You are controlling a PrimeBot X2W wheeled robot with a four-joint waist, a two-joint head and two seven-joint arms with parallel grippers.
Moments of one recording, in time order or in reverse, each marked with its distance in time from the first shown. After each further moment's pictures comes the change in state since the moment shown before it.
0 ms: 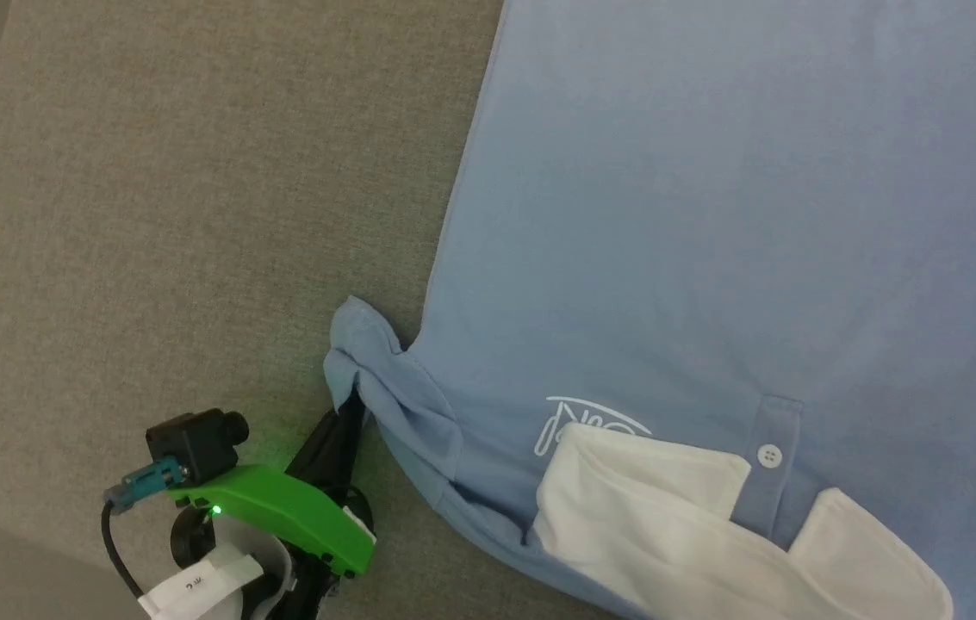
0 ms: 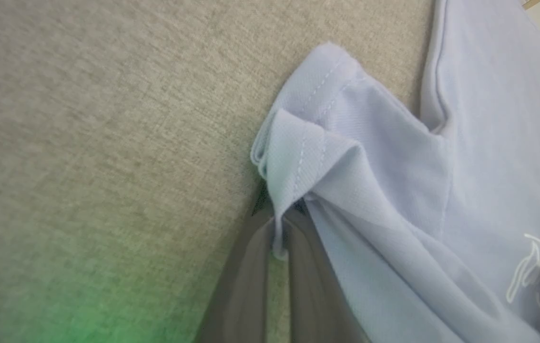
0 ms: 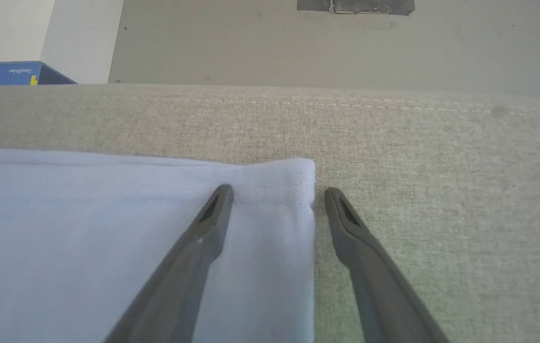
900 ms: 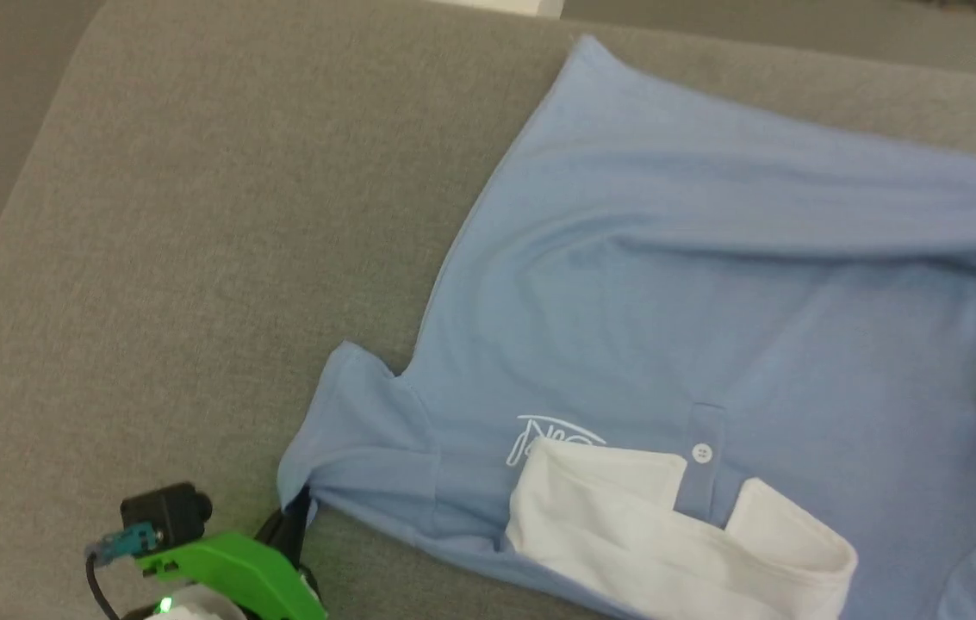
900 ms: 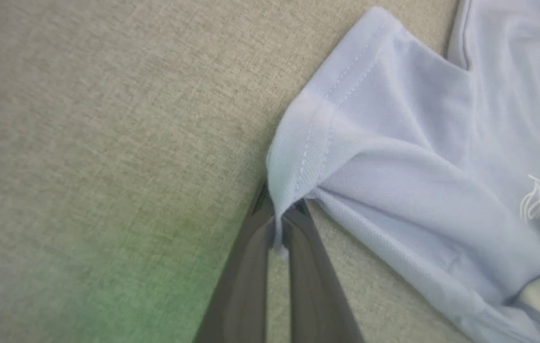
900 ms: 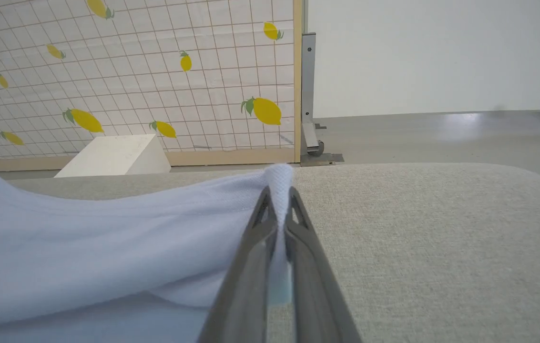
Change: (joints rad) left arm 0.104 0.078 0.027 0.051 0.005 0.074 0.054; right arm 0.624 0.183 -0.089 -0.282 0.088 0.000 -0.856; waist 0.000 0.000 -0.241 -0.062
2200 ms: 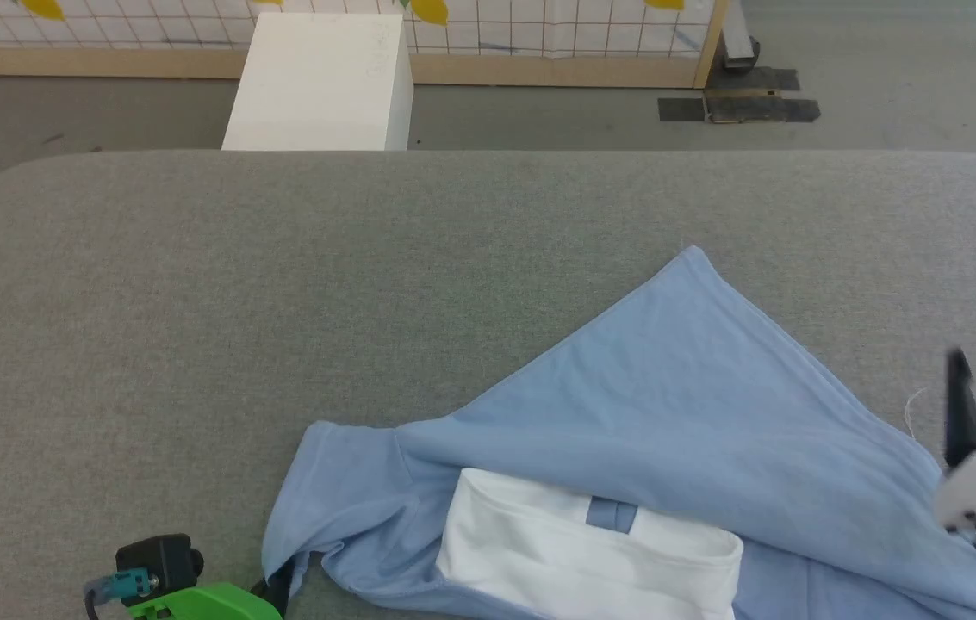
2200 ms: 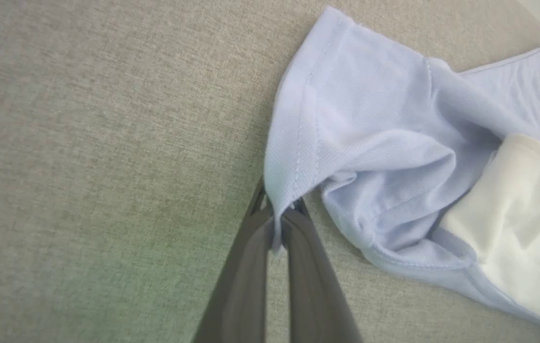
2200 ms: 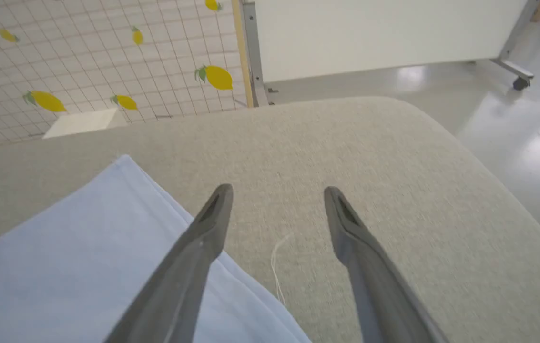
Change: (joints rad) left arm 0.121 0.059 -0.014 -0.087 0.007 0.073 0.103; right arm 0.338 0.131 0.076 -0.272 0.028 0.000 0.245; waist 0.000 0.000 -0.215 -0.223
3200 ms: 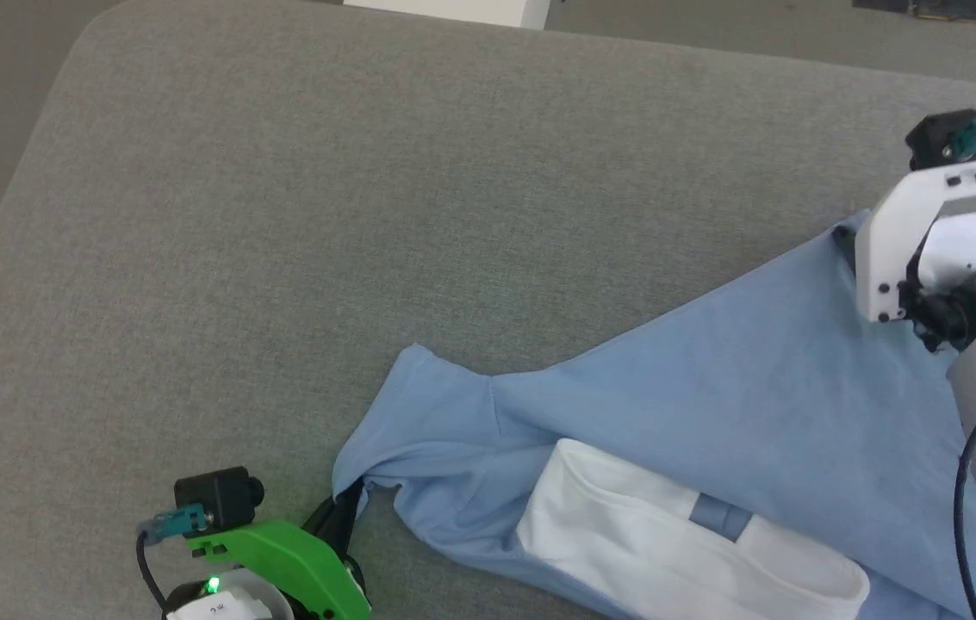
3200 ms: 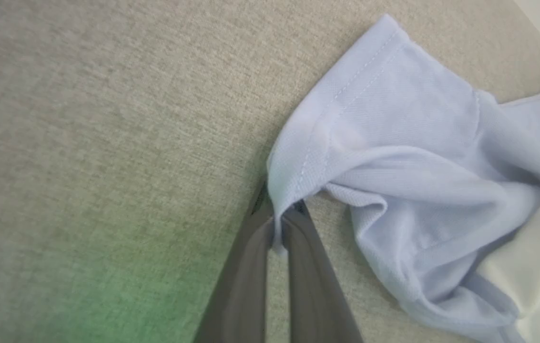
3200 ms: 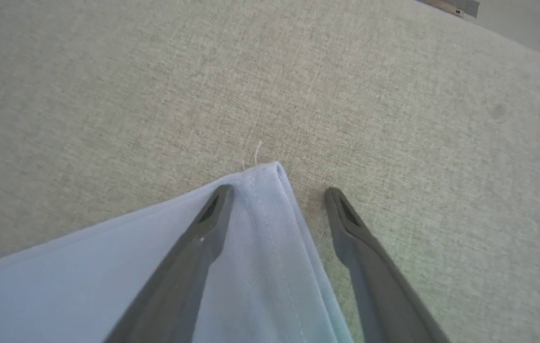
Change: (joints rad) left arm -0.149 -0.070 -0.062 0.090 -0.009 -0.074 -0.078; right arm -0.719 -0.198 0.407 0.746 -0.004 0.000 0.382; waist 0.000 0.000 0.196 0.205
